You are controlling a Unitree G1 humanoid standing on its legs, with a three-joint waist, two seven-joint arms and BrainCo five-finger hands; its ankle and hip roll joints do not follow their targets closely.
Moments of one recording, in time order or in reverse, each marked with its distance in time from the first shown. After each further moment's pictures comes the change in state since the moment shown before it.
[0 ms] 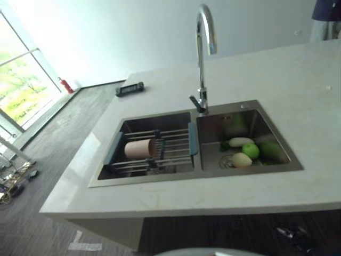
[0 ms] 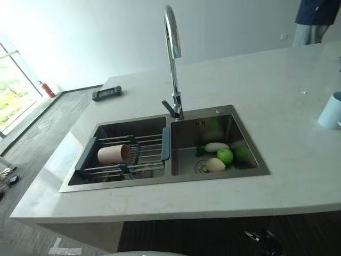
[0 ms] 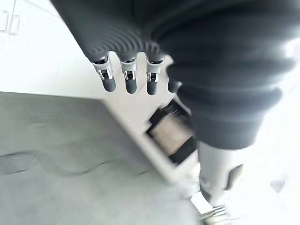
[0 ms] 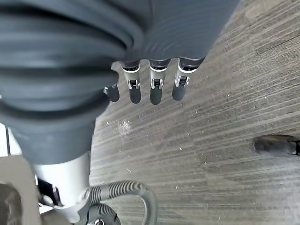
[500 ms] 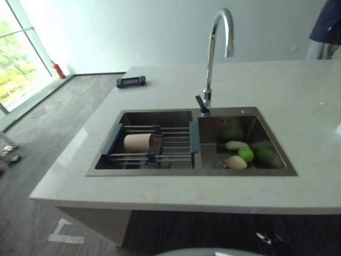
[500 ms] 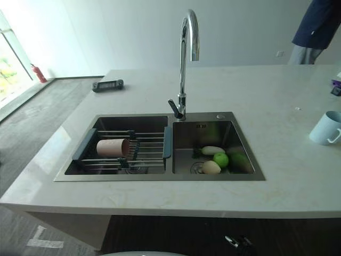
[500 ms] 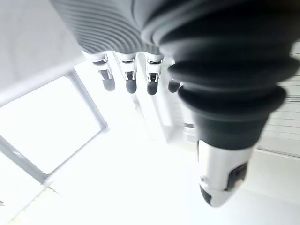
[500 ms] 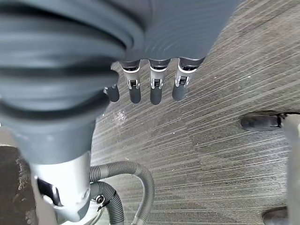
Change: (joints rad) left arm -0.206 0.059 -0.137 -1.266 0.162 -0.256 0.302; right arm 0.077 0.193 -0.004 -0.065 0.037 0.001 -0.014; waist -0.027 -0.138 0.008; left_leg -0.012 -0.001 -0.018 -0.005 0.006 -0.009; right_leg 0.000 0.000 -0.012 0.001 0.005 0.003
